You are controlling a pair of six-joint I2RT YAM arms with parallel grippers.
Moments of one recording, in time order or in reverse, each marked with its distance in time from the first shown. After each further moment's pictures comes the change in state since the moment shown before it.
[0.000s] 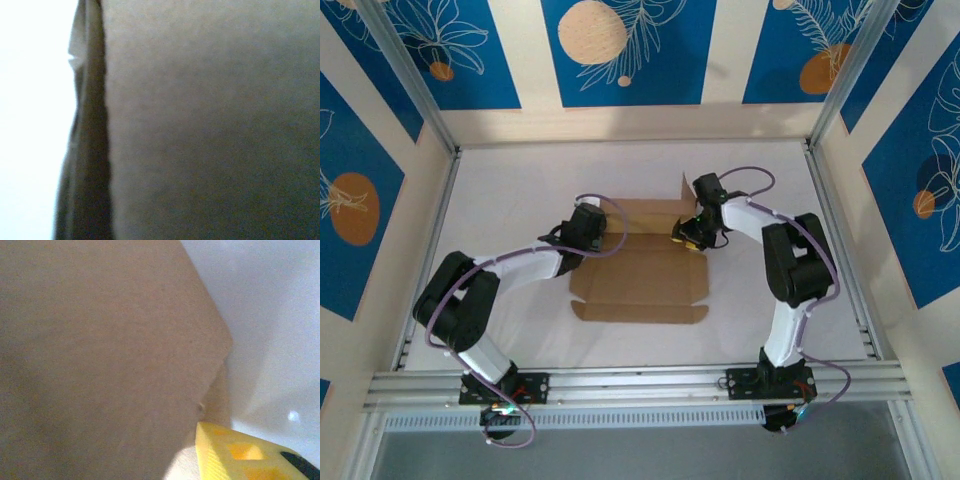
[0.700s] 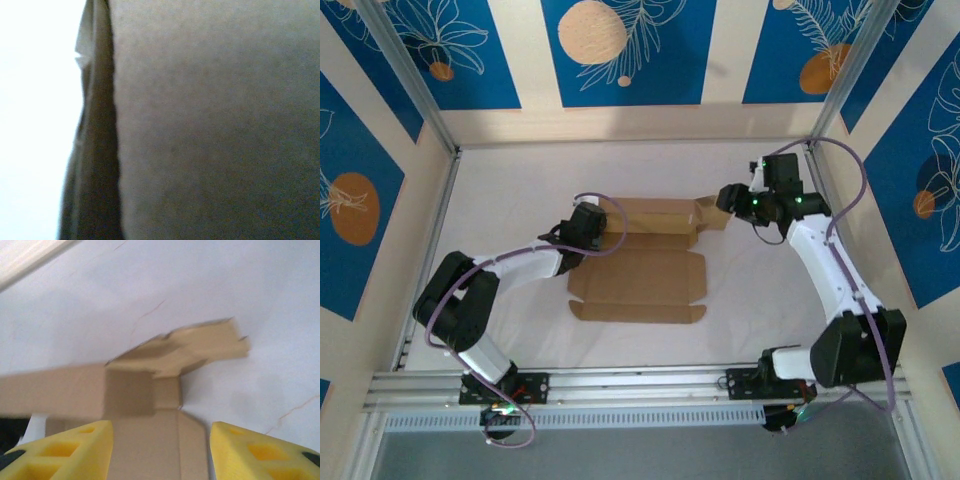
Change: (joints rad) left arm 0.012 0.000 0.011 -0.018 -0.022 -0.016; right arm -0.248 -0.492 0.010 -0.128 0.067 -0.166
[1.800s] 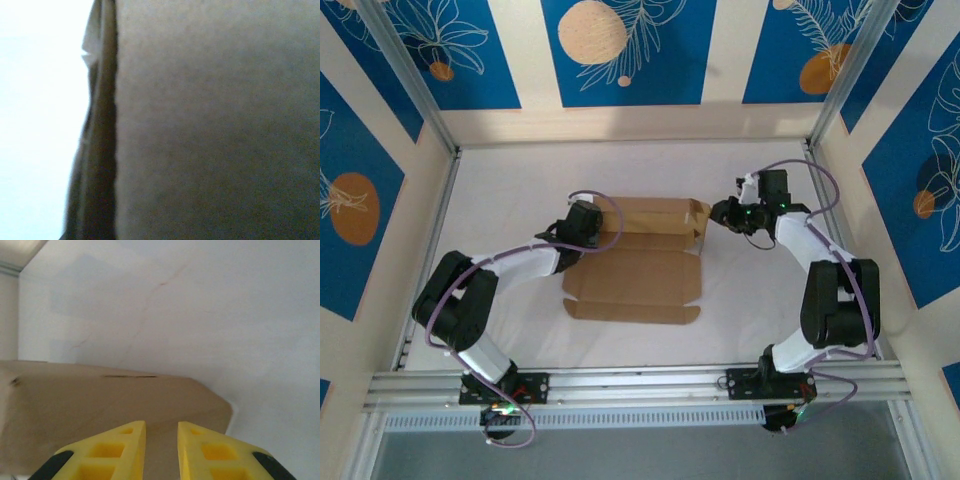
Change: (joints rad) left arm 0.029 0.000 0.000 -0.002 0.012 -0.042; right arm -0.021 0.168 -0.209 0.346 -0.338 -0.058
